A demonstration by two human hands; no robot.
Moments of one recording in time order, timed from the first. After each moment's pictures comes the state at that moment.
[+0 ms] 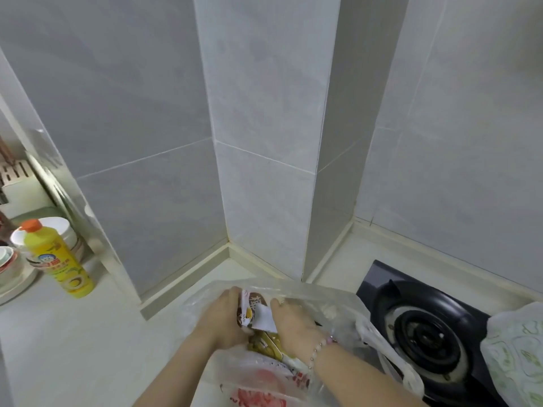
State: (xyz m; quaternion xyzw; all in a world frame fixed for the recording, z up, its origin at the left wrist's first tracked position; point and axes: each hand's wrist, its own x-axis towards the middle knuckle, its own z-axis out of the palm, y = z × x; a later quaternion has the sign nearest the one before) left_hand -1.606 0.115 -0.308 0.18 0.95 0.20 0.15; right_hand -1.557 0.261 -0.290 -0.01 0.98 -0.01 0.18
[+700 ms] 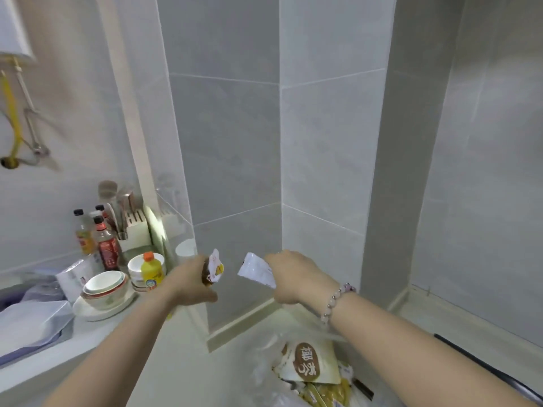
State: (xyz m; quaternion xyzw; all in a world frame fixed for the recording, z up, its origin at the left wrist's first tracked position) left_hand -1.593 -0.027 -0.133 0.05 0.97 0.25 -0.02; right_hand -1.562 0.183 -0.096 -0.18 0.98 -0.02 0.00
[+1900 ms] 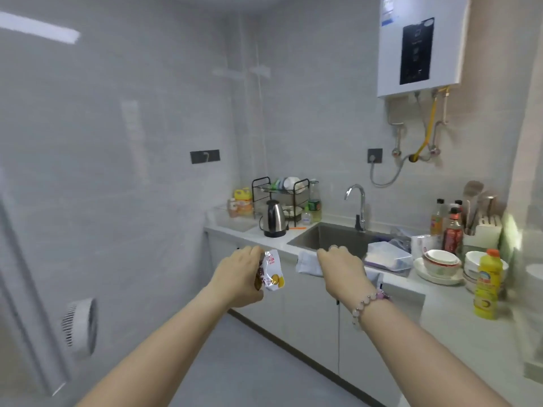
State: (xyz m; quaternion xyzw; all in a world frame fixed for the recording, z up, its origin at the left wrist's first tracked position) left_hand -1.080 -0.076 -0.095 -0.46 0.87 -0.07 -0.16; right_hand -1.268 -0.016 -0.091 -0.63 0.76 -0.06 -0.13
